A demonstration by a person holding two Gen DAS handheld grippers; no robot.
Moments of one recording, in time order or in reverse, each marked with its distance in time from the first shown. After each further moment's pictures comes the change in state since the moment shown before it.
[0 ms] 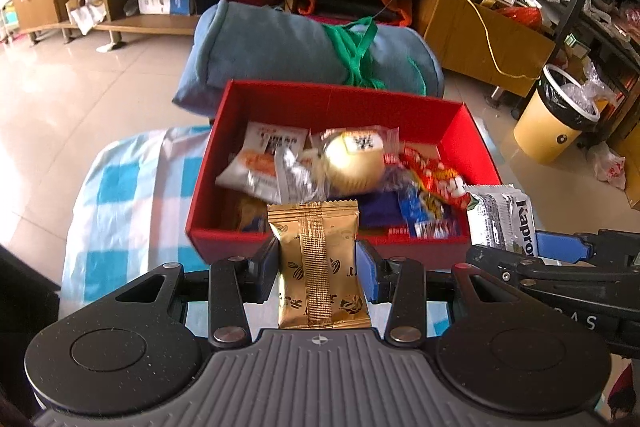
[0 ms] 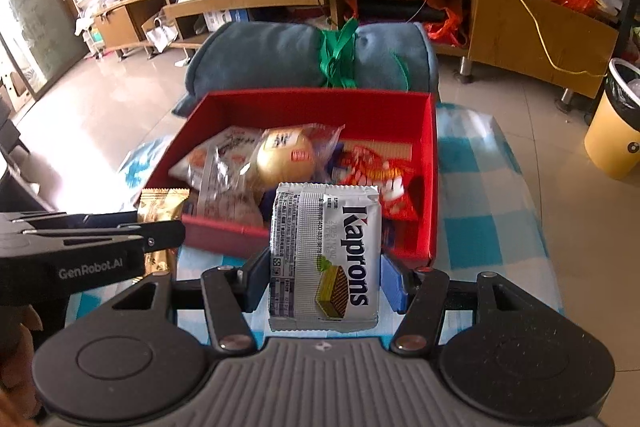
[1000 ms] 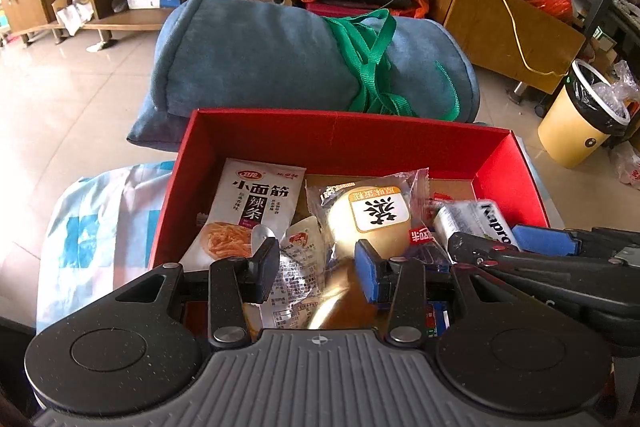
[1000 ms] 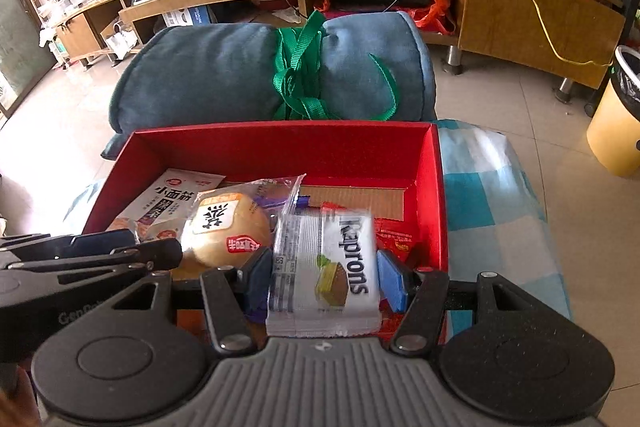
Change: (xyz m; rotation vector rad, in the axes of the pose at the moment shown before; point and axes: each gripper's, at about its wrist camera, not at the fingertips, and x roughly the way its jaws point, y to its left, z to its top) left arm 0.078 -0.010 0.054 0.008 0.055 0.041; right arm 0.090 -0.022 0.058 0.058 0.046 -0.054
